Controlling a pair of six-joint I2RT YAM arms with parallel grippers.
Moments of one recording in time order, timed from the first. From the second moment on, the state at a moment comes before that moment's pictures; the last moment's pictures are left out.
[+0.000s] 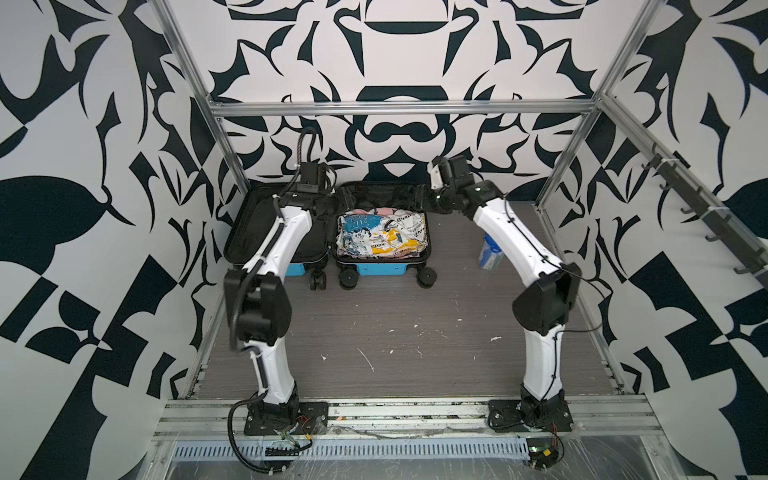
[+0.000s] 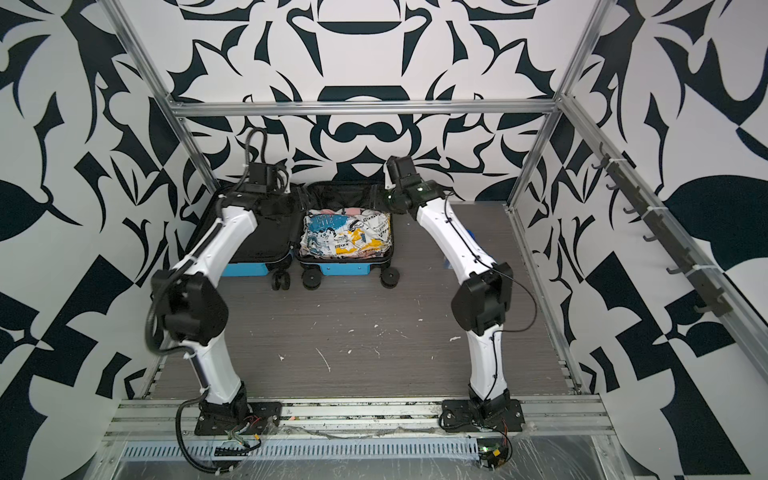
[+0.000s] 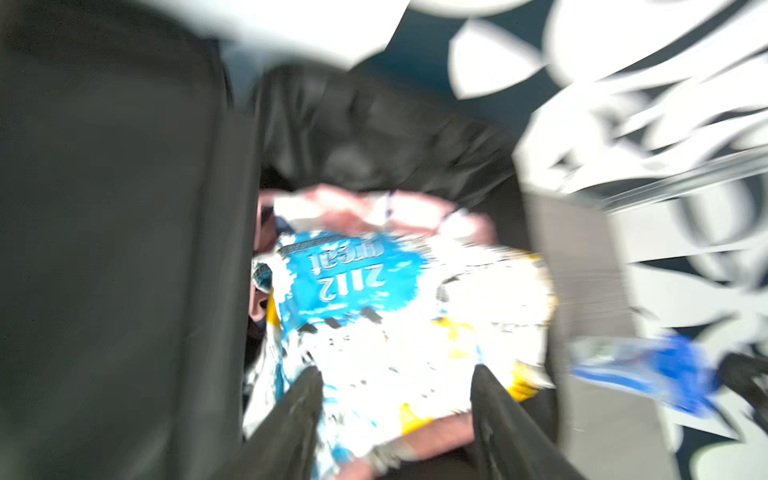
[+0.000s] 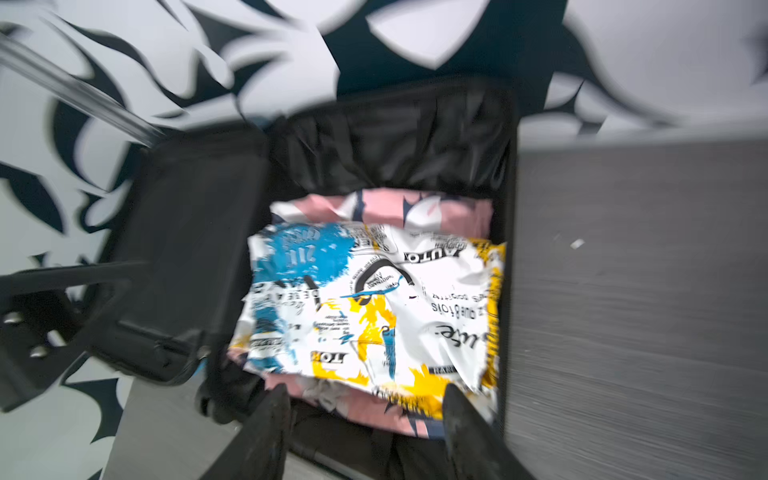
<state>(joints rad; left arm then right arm) -0.20 1.78 1.77 -0.57 0.27 -0.41 0.43 1.96 2.14 -0.82 -0.12 0.43</state>
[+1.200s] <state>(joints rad) -0.34 0.81 0.52 -0.19 0.36 -0.72 0.00 1.73 1.63 -0.92 -0.02 0.35</state>
